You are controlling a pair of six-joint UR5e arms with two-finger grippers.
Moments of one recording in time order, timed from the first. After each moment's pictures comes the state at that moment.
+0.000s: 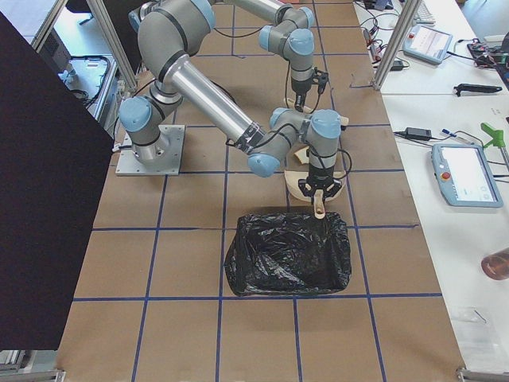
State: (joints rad) left arm -2.26 -2.60 -0.58 -1.44 1.69 -0.40; right arm 1.01 -1.08 1.56 -2.28 -1.73 -2.05
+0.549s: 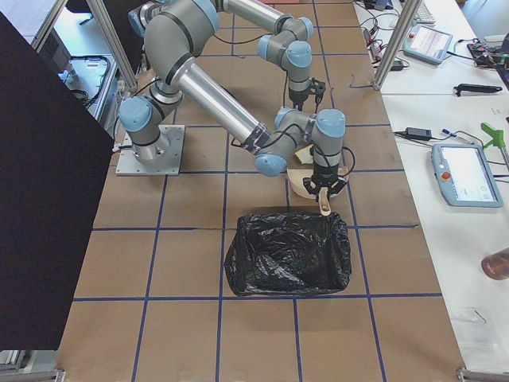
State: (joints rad) left arm -2.29 -2.68 -0.47 -1.50 1.70 -0.46; right arm 1.03 -1.04 1.52 -2.28 -1.72 -2.08
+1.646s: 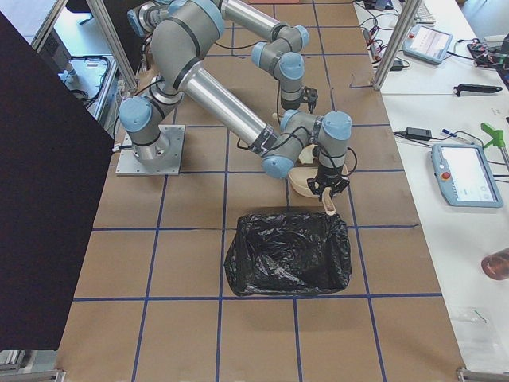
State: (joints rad) left arm -2.33 -2.71 -0.43 -1.57 1.72 -0.64; right arm 1.05 -1.00 1.49 -2.24 -1.72 -2.12
